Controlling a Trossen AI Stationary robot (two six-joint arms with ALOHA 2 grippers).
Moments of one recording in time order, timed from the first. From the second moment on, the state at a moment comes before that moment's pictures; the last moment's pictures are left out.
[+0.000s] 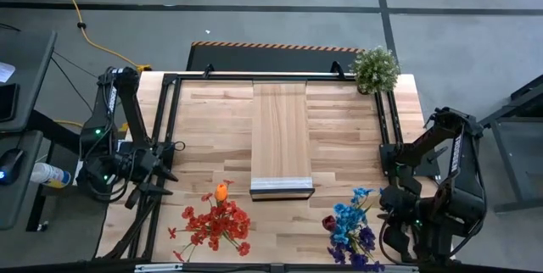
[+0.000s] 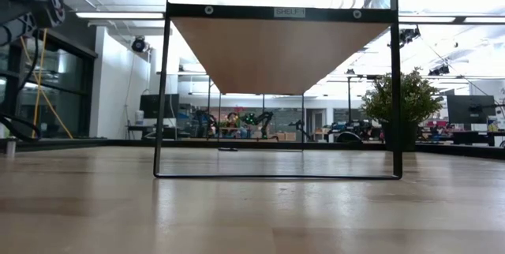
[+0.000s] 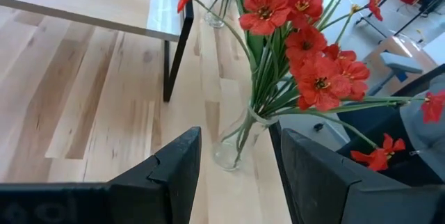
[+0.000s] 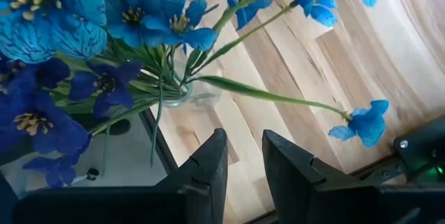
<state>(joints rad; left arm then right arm) -1.41 0.68 0.85 -0.96 -0.91 -1.13 1.14 1.51 1.65 -1.57 0.38 1.63</state>
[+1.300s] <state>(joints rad) -1.41 0.64 0.80 -0.93 -0.93 -1.13 1.17 1.33 1.65 -1.57 0.44 1.54</state>
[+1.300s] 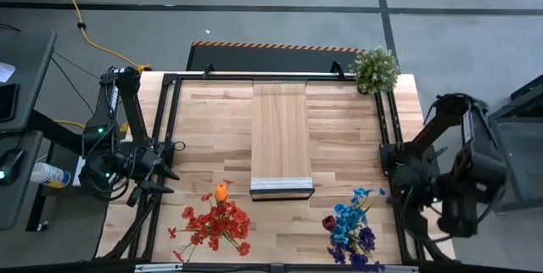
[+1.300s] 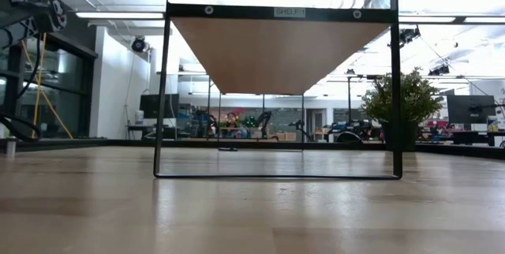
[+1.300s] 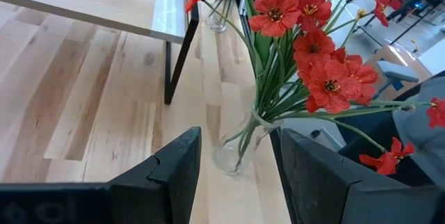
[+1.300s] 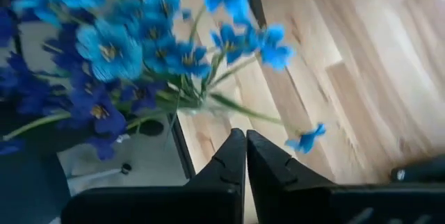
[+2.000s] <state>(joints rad) -1.41 0.64 0.80 -0.92 -0.96 -1.14 1.17 1.16 1.58 -1.57 0.51 1.39</state>
